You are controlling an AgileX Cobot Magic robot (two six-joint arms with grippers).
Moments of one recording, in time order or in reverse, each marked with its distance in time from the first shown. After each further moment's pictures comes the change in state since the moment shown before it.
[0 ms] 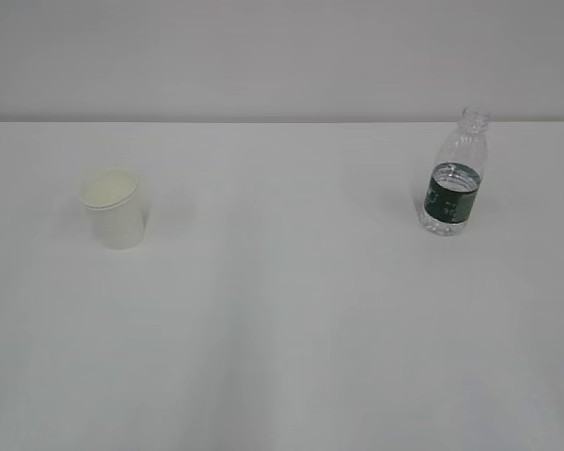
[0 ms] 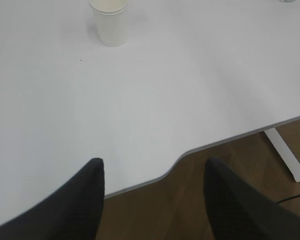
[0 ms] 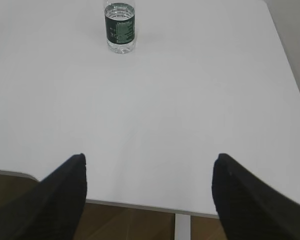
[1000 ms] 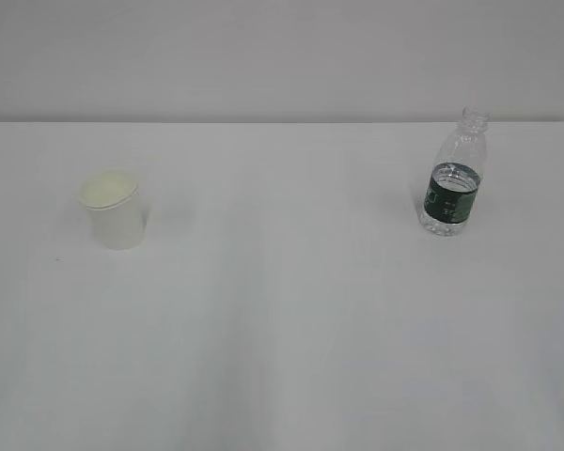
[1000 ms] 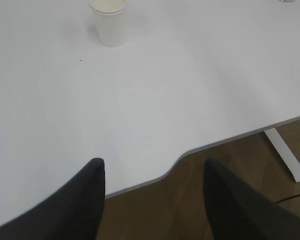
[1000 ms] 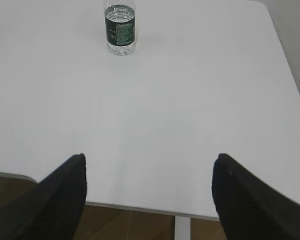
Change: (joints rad) left arm 0.000 0.000 0.000 0.002 0.000 0.001; right arm 0.000 0.000 0.002 0.000 -0.009 -0.001
